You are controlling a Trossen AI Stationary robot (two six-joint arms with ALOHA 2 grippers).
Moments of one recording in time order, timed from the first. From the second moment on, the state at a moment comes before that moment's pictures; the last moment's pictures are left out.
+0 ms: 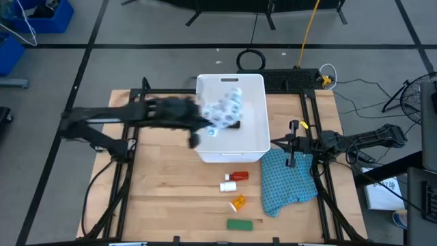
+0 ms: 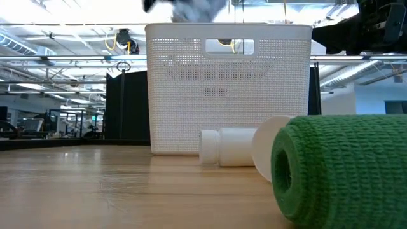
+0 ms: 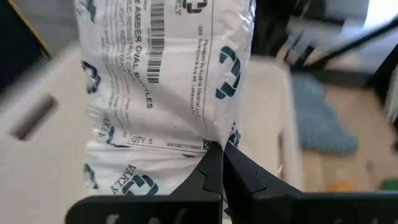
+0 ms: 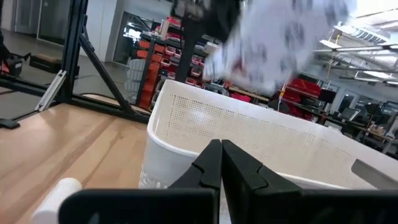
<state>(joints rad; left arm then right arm) 0.06 1.35 1.34 -0.51 -0.09 -0.07 0.14 0.36 0.06 0.42 0.20 -0.32</state>
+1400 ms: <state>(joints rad) 0.15 1.95 1.47 -0.57 0.13 0.18 0.14 0.36 0.06 0.42 0.21 -0.30</state>
